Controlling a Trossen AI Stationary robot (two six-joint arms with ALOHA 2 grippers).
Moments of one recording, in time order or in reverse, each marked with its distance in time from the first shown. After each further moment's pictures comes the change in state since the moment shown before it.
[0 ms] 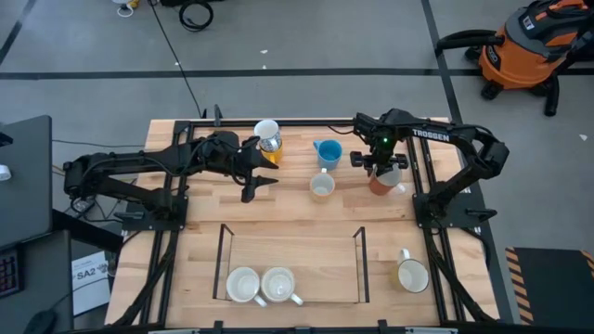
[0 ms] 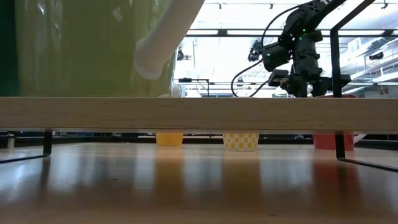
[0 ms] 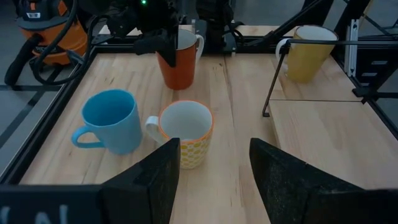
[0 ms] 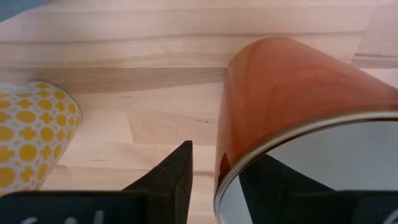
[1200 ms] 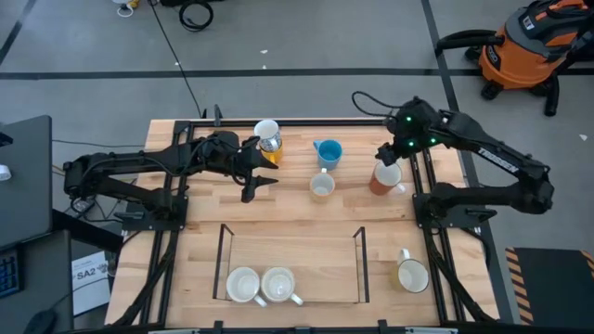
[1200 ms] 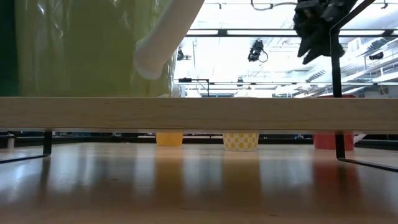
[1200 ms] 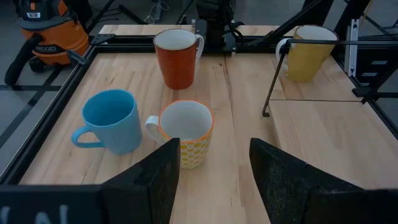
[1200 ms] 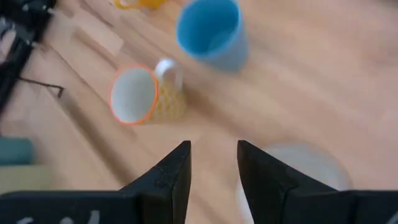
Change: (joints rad) left arm 0.000 0.000 0.000 0.000 0.000 0.000; right arm 0.000 -0.547 0.002 0.132 0.047 -0.566
